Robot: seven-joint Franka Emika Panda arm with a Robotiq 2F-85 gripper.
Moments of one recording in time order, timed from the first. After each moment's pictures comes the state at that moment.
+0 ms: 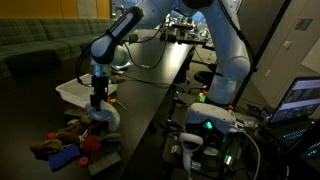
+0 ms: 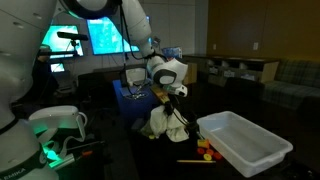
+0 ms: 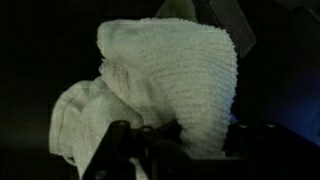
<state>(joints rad) -0.10 0.60 0.38 -1.96 0.32 2.44 -0.27</state>
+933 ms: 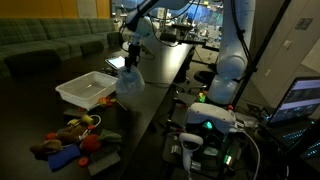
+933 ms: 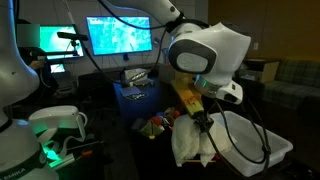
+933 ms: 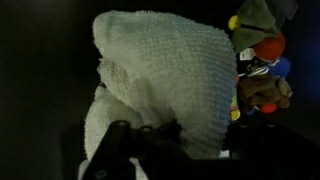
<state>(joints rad) -0.31 0.30 0.03 -2.07 0.49 2.20 -0.54</state>
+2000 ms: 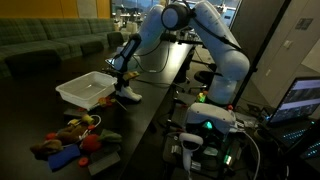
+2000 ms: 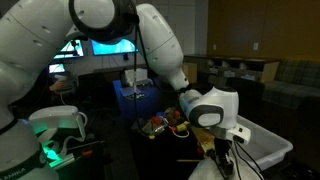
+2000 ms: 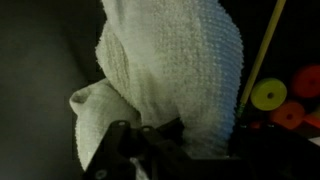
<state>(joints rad) -0.12 0.87 -0.07 -1.74 0.14 2.65 -0.01</state>
